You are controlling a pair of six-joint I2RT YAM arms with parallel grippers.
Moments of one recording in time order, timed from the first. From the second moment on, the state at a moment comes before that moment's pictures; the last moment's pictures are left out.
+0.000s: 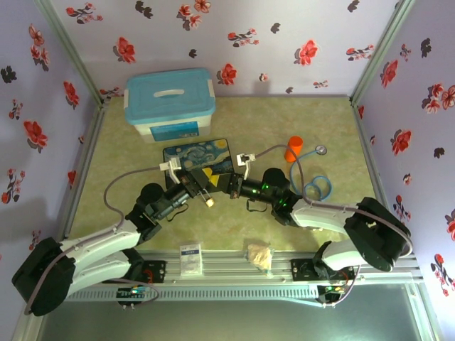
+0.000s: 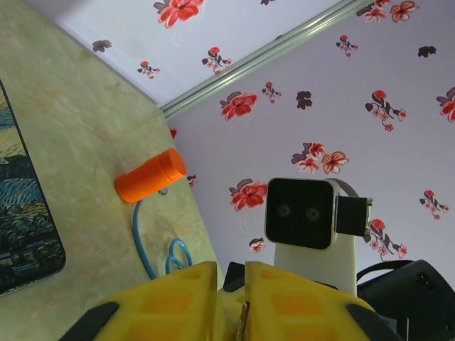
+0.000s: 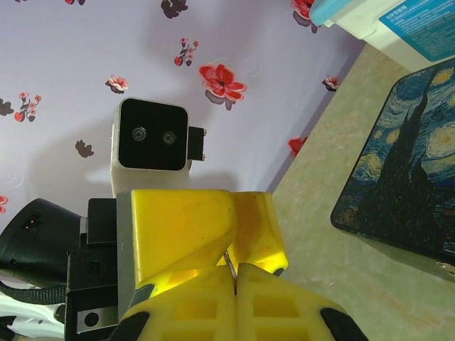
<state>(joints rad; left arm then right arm) -0.78 1.00 0.31 0.75 0.10 -1.07 0.86 1.37 0.53 0.85 -0.44 0.95</state>
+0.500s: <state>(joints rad) -0.78 0.98 0.29 0.76 0.10 -1.10 0.86 1.39 0.52 0.91 -0.45 0.98</state>
